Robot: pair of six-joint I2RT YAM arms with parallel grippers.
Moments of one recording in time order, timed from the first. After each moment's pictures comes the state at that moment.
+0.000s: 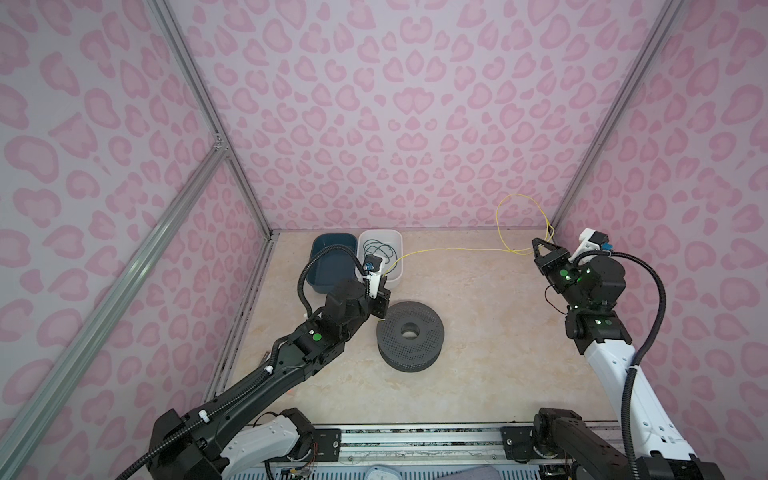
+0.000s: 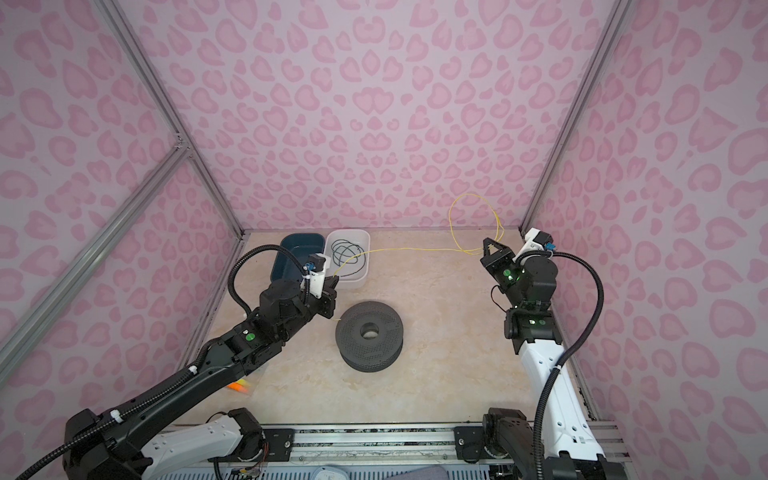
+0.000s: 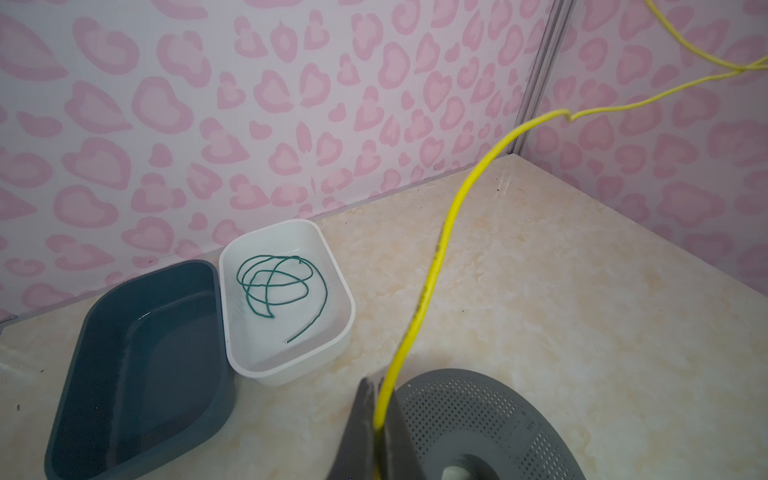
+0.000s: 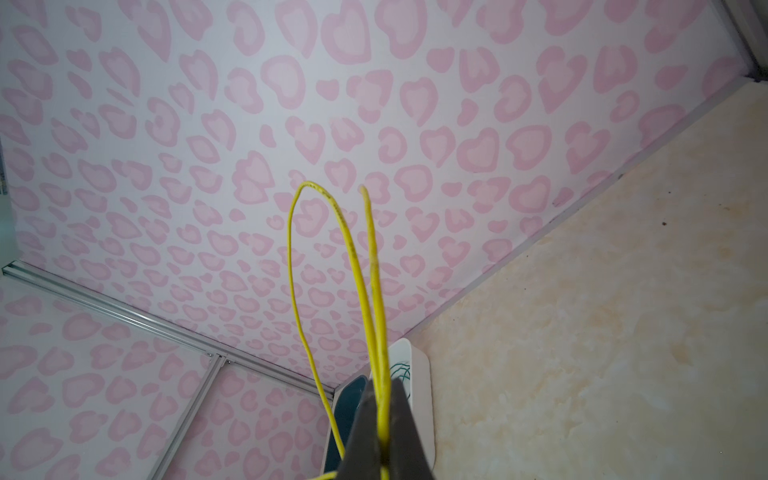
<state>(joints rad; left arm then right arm) -0.71 1.08 0.86 -0.09 -0.23 -0.06 -0.10 1.00 0.88 0.10 -0.31 0.96</state>
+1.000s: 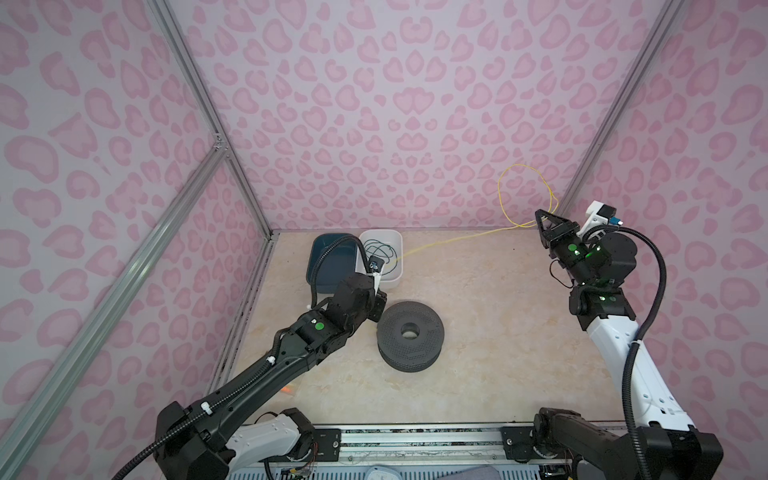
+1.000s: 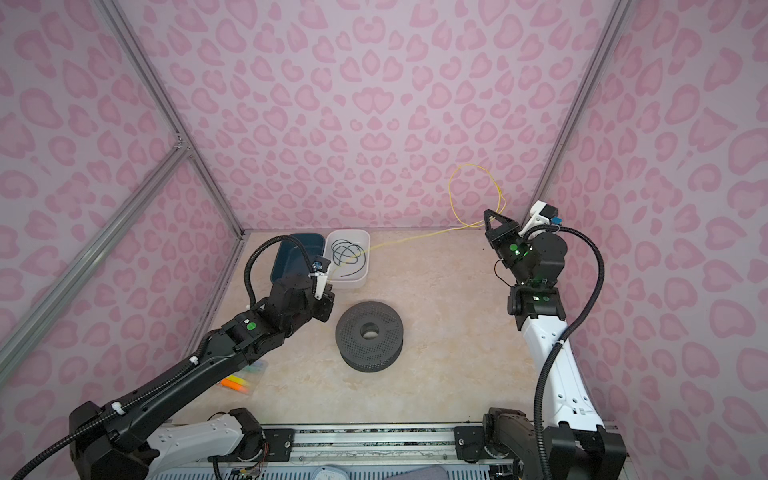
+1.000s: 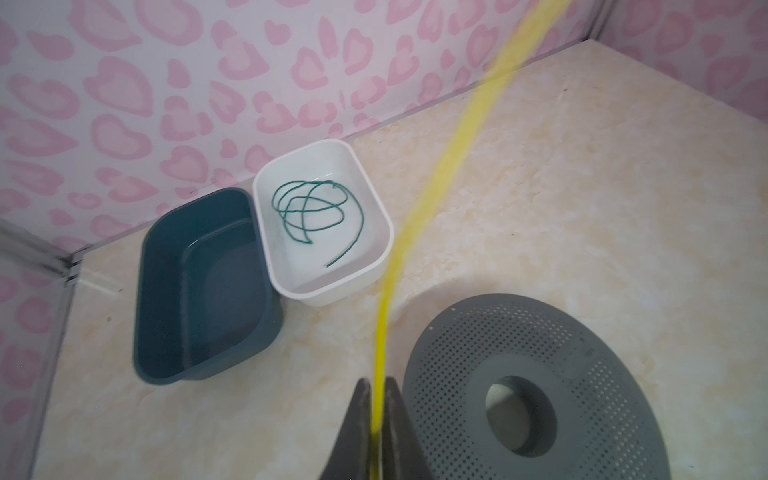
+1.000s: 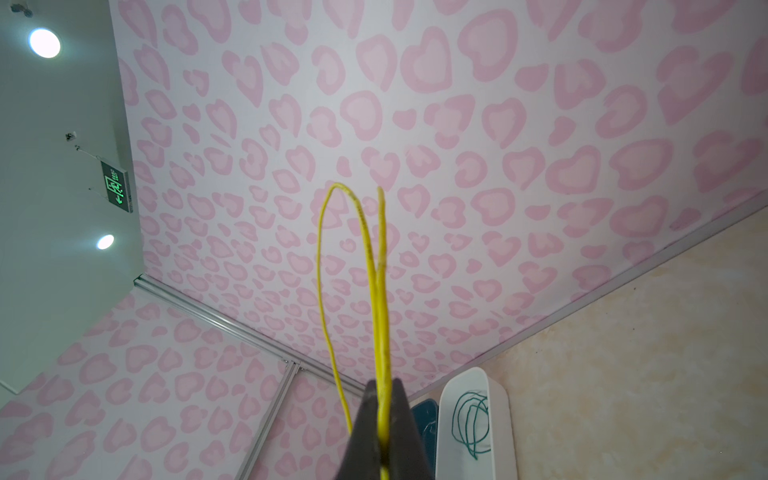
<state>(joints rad) -0.71 1.13 1.00 -0.44 -0.36 -0.03 -0.09 1.13 1.03 0.22 -0.38 1.09</state>
